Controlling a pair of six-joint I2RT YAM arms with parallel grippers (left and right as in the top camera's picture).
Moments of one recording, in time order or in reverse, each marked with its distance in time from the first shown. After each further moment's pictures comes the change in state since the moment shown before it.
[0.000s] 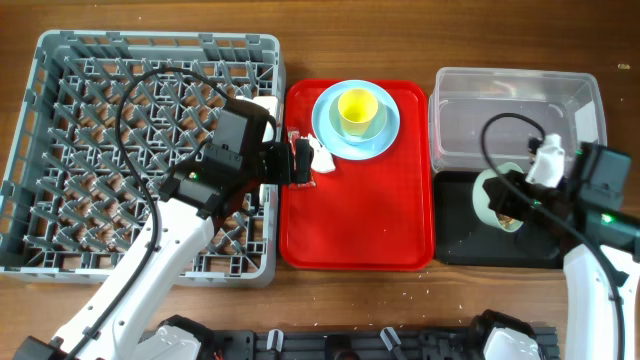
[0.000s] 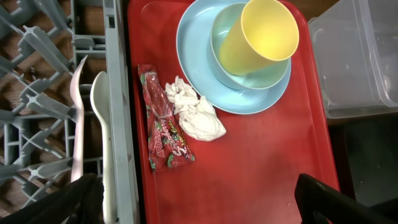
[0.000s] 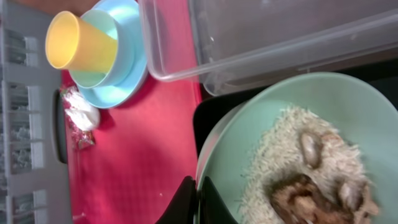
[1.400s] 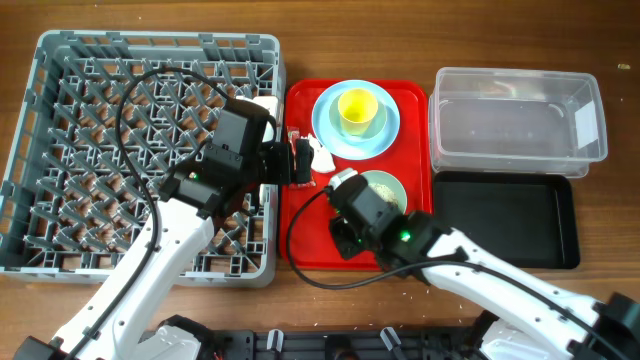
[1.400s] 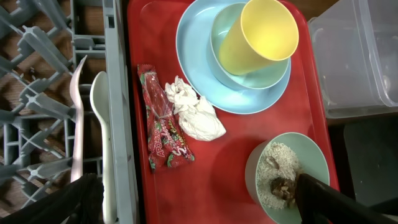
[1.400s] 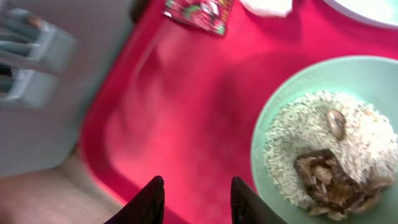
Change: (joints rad) left arm 0.000 0.000 0.000 0.000 0.000 0.000; right arm 1.254 0.295 -0.013 0.346 0.588 0.310
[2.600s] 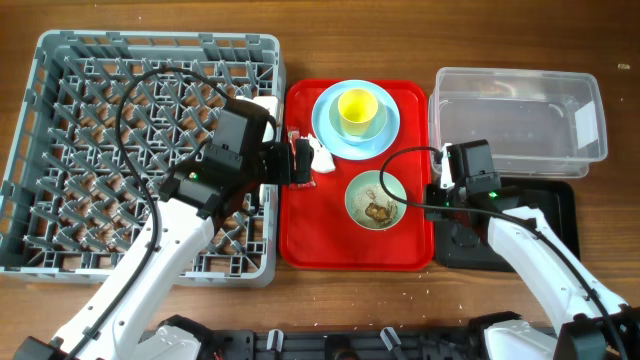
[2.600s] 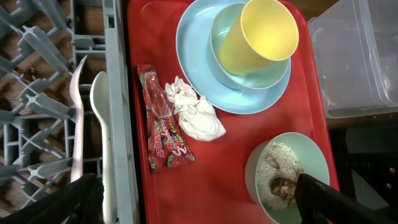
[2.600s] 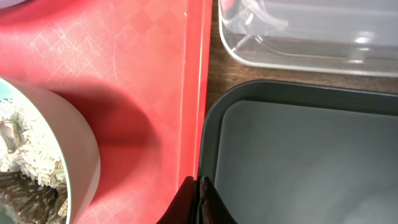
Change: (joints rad) left arm 0.000 0.000 0.000 0.000 0.000 0.000; right arm -0.678 -0.029 -0.142 -0.013 -0.071 -0.206
